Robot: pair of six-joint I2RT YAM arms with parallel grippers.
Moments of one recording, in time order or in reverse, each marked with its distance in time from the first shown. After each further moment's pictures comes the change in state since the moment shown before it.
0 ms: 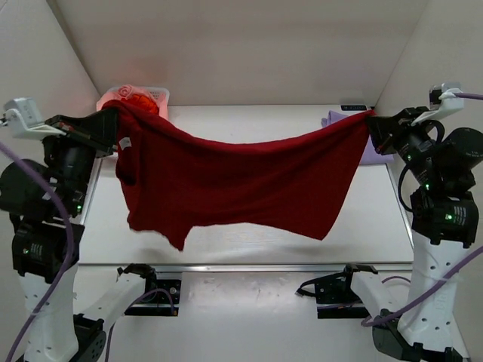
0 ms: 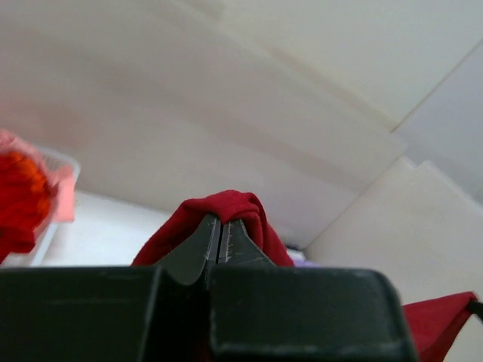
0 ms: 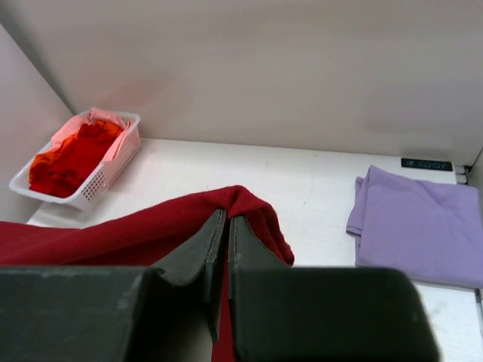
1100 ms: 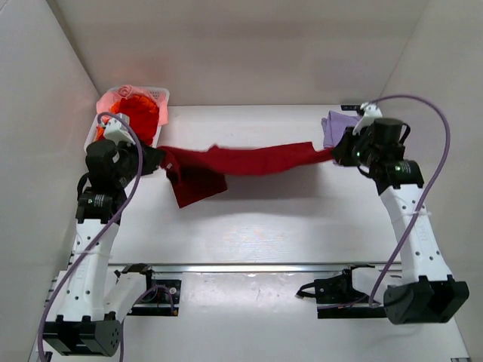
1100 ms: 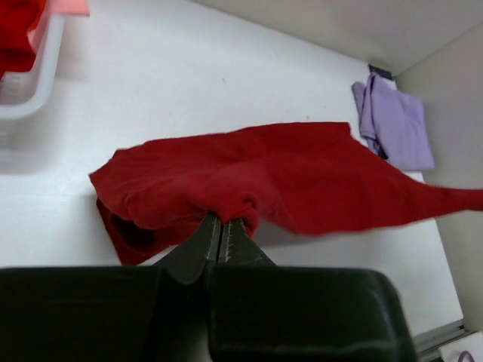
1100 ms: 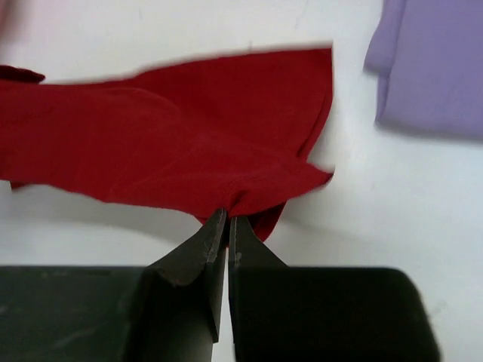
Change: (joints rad) left arm 0.215 0.056 -0.606 0.128 0.423 0.098; right arm 0.150 0.216 -0.295 -0.014 0.147 -0.085
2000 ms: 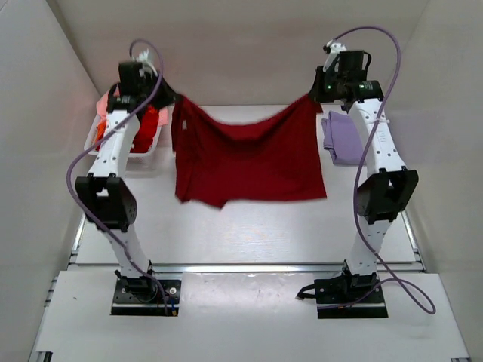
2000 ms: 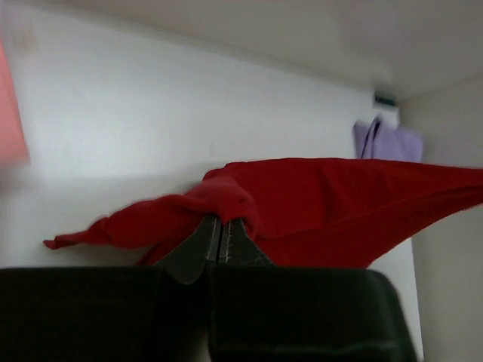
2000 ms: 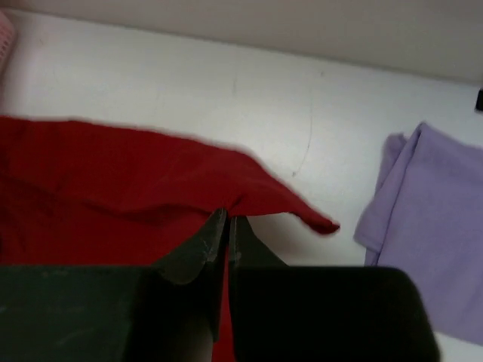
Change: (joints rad) left arm -0.010 0.909 0.727 -0.055 0.075 -0.040; right arm 0.079 0.811 0.868 -0.142 0.019 -0.055
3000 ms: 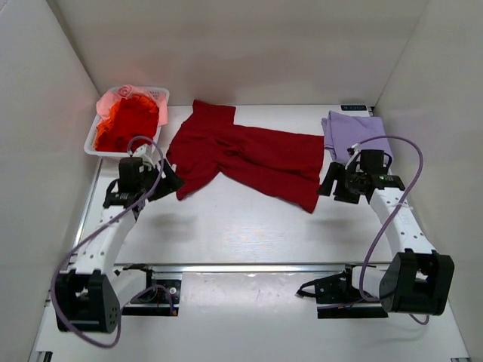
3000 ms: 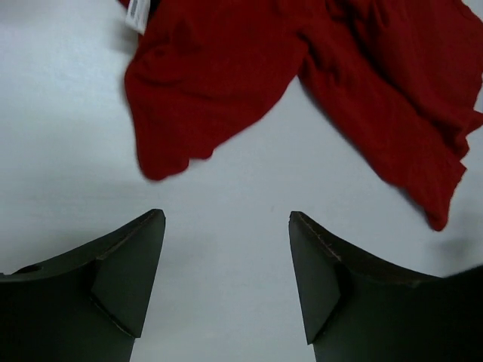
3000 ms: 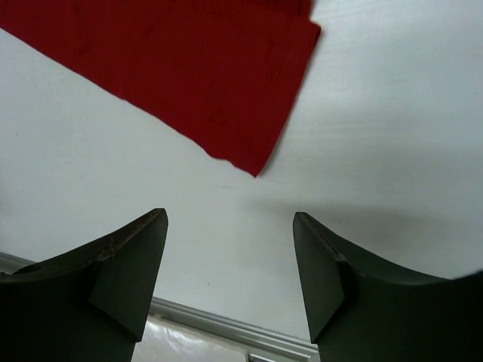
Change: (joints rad) left arm -0.002 -0.780 -1.099 0.146 -0.096 0.004; right arm -0.166 -0.769 -1.255 0.097 -0.106 0.156
